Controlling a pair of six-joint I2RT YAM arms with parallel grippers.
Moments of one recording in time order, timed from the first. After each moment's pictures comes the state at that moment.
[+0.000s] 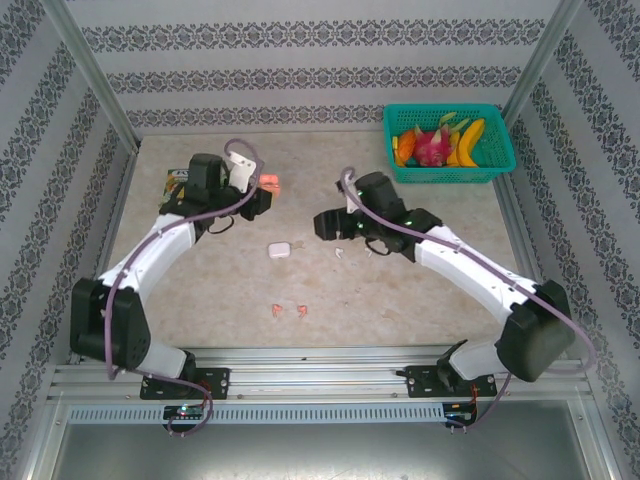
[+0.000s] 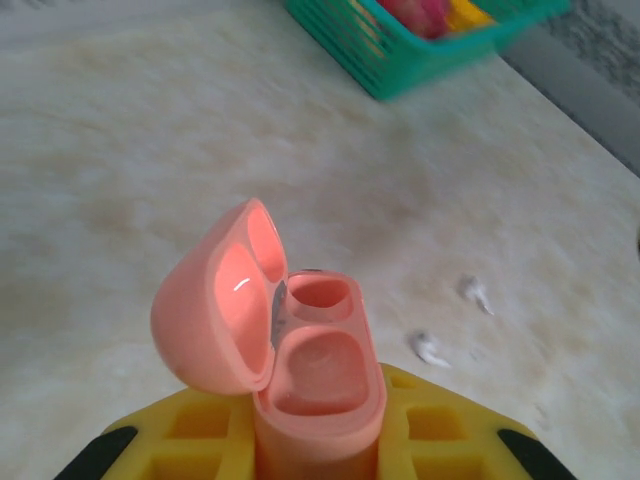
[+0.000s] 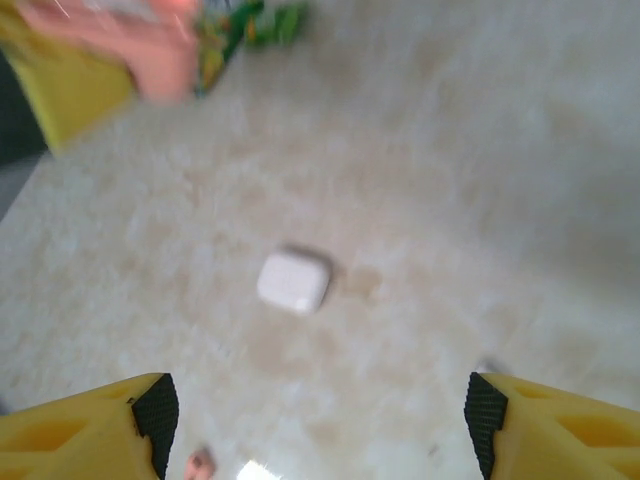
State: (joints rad) left arm -0.20 1.43 1.07 -0.22 0.48 0.02; right arm 0.64 1.42 1.13 -0.45 -0.19 0.43
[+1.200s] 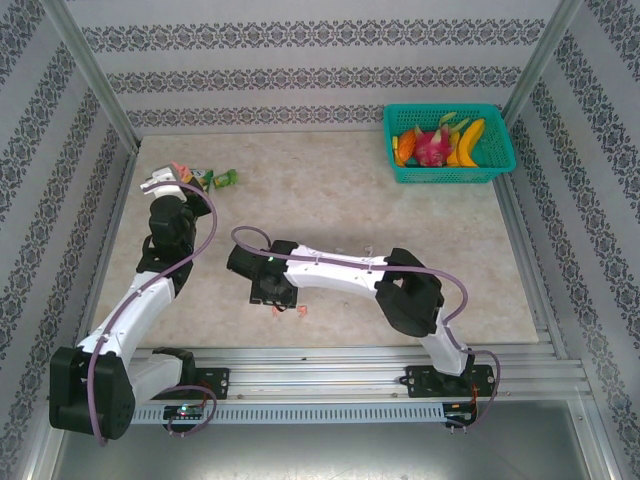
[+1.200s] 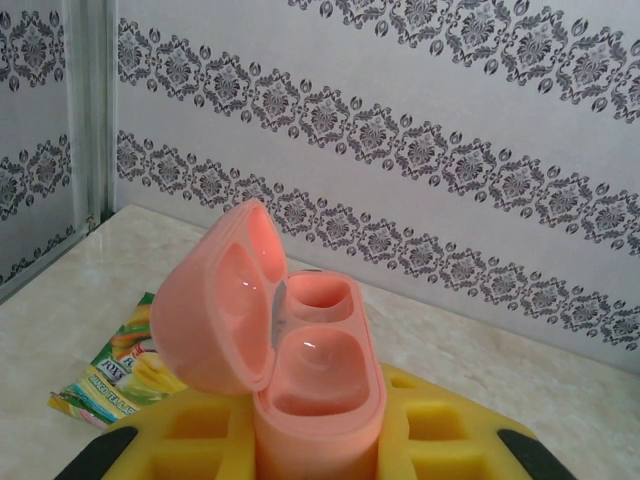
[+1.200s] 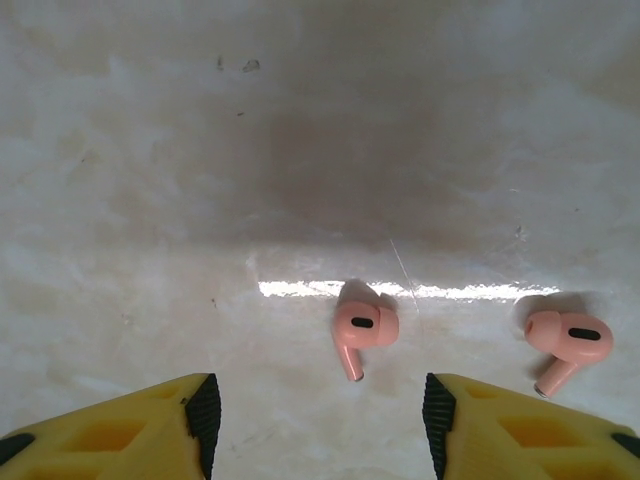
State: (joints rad) left arm -0.10 1.09 0.66 0.31 -0.29 -0.33; right arm 1.14 2.12 1.72 -0.98 0.03 1.25
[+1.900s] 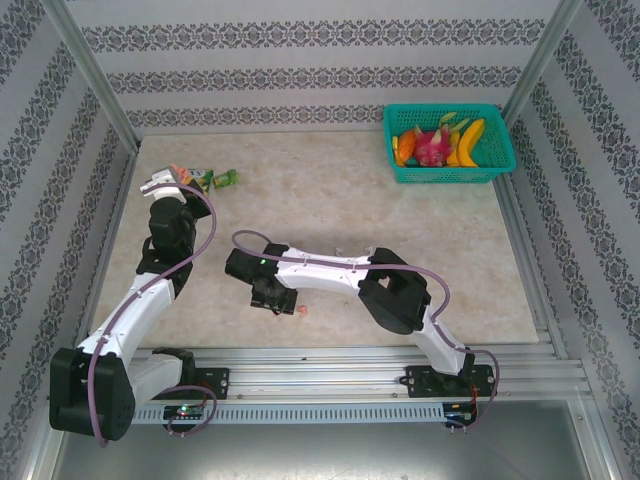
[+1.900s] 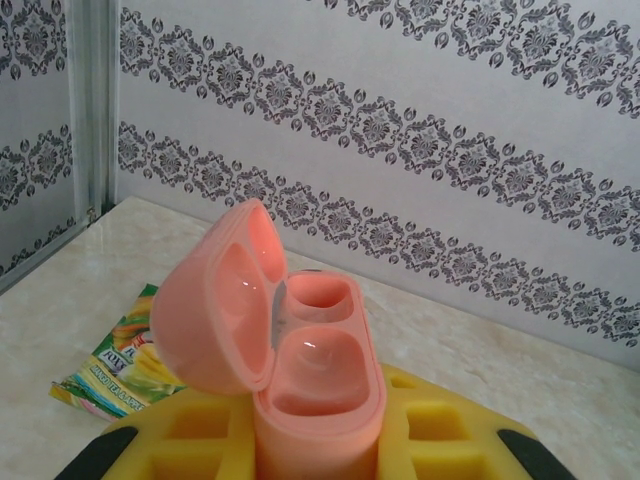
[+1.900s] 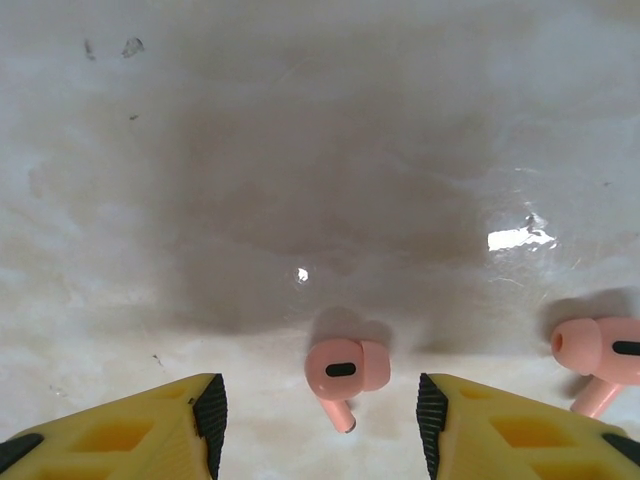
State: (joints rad) left arm -0.10 1.08 0.65 0.31 -0.29 -0.34; right arm 1.14 2.20 1.75 -1.01 0.00 1.37
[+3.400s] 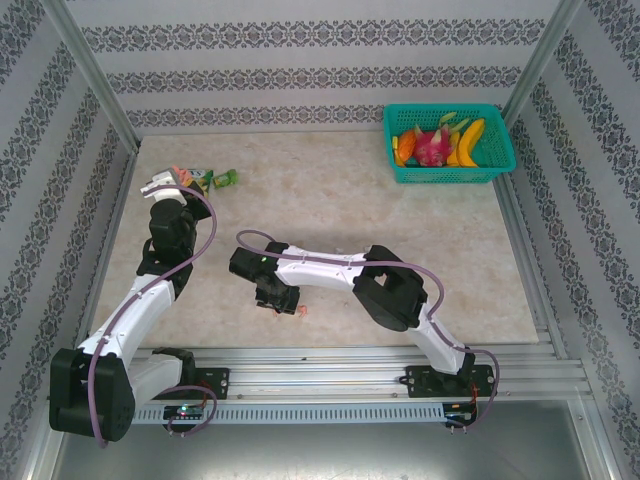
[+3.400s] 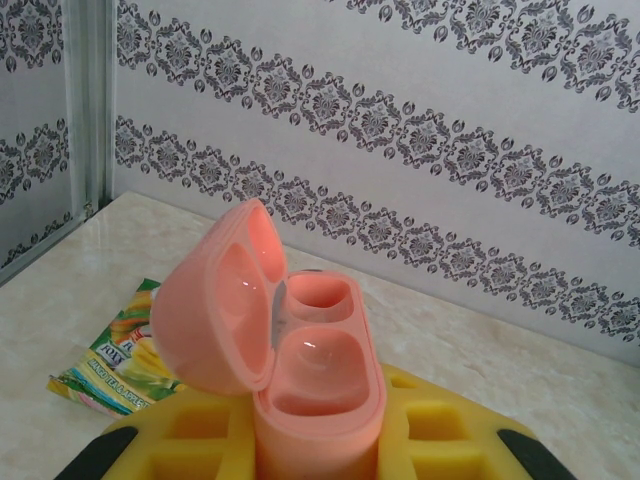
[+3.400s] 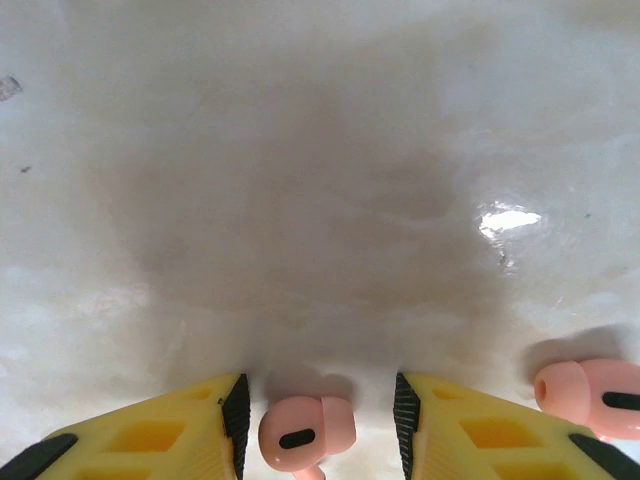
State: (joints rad) left arm -0.10 1.08 0.63 0.31 -0.28 -0.34; right arm 1.11 2.24 1.76 -1.02 -0.03 1.39
